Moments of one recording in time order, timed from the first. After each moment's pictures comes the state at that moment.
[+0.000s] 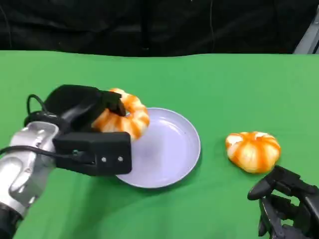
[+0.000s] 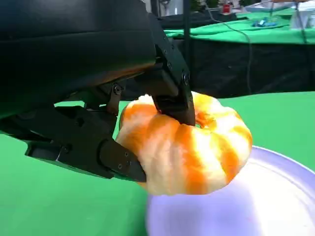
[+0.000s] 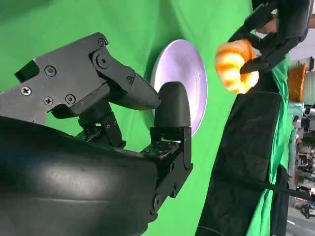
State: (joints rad) left arm -0.50 0.42 -0.40 0.29 0.70 -0.06 -0.11; right arm 0.36 -0.12 0.02 -0.34 0.10 0.02 0.23
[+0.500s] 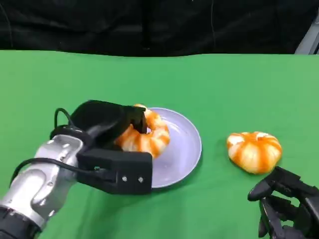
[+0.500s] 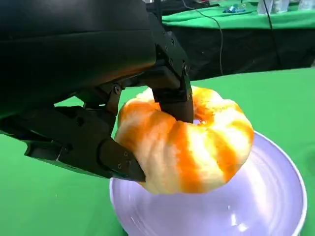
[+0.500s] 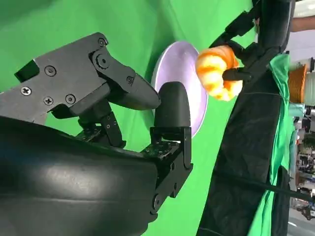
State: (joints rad) left arm -0.48 0.36 -0.46 0.26 0.75 -0.06 -0.12; right arm 0.37 -0.12 0.02 -0.34 0.10 0.01 0.23
